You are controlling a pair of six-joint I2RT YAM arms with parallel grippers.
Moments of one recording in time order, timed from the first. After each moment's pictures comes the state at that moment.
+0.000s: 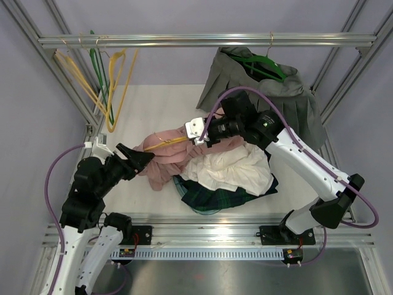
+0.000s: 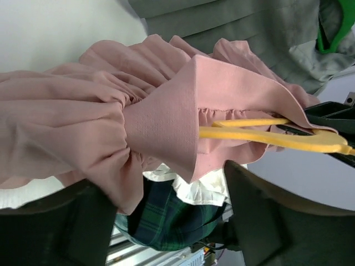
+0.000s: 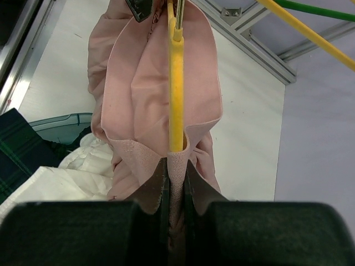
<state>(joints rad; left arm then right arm) -0.25 0.44 0.79 -0.63 0.24 -0.92 0.81 1.49 1.69 -0.75 -0.59 -0.99</state>
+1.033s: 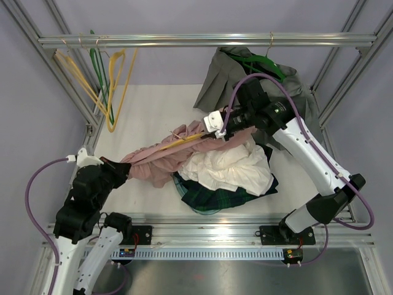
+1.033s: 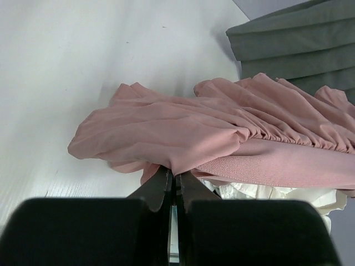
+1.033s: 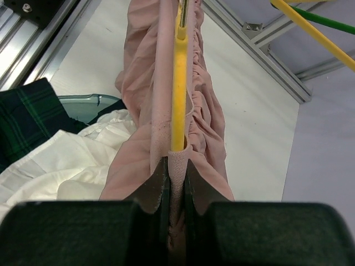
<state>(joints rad) -0.27 0.37 0.82 -0.88 -0.18 -0.83 0.64 1.53 1.80 -1.00 -0.83 -1.20</state>
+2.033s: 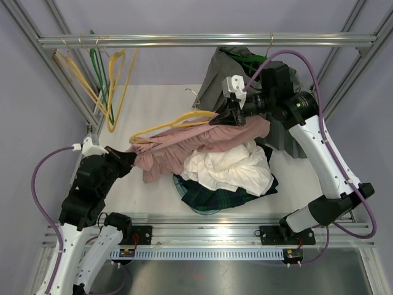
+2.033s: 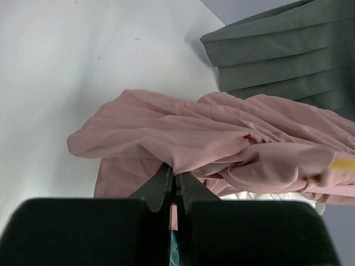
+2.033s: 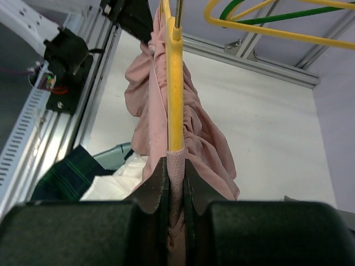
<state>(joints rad) -0.27 0.48 0.83 -0.73 -0.13 -0.82 0.48 1.49 1.86 -0.91 -1.04 -0.79</state>
